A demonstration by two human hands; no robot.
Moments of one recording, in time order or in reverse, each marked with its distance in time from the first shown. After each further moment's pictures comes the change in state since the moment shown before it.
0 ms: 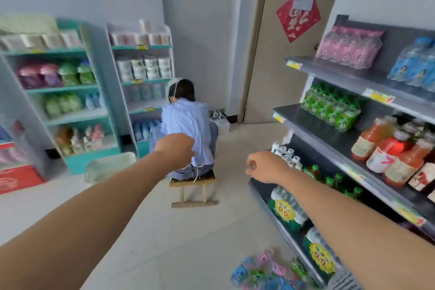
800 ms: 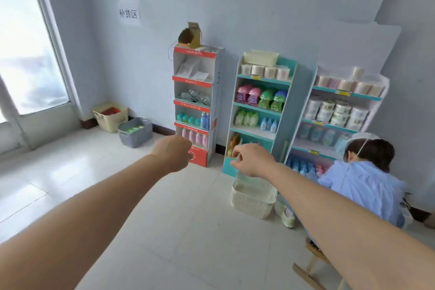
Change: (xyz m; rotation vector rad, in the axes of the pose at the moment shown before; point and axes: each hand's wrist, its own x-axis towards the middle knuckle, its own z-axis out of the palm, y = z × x) left_hand -0.248 -0.408 0.013 0.027 0.050 -0.818; right_hand 0.073 -0.544 0.018 -0.072 0.014 -0.864
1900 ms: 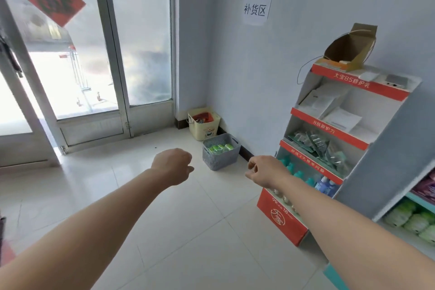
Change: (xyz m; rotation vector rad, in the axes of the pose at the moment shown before) left_hand 0.418 -0.467 0.146 -0.031 -0.106 -0.557; right_hand 0.708 -0.232 0.096 -0.016 -0.212 -0.423
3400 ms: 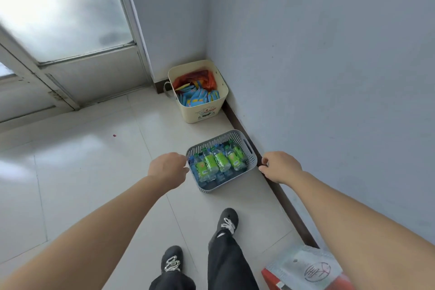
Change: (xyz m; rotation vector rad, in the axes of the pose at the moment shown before) left_hand 0.933 -0.069 0.274 -0.207 -0.505 -0.202; right_hand 0.979 0.248 0.071 -0.099 -0.451 0.108
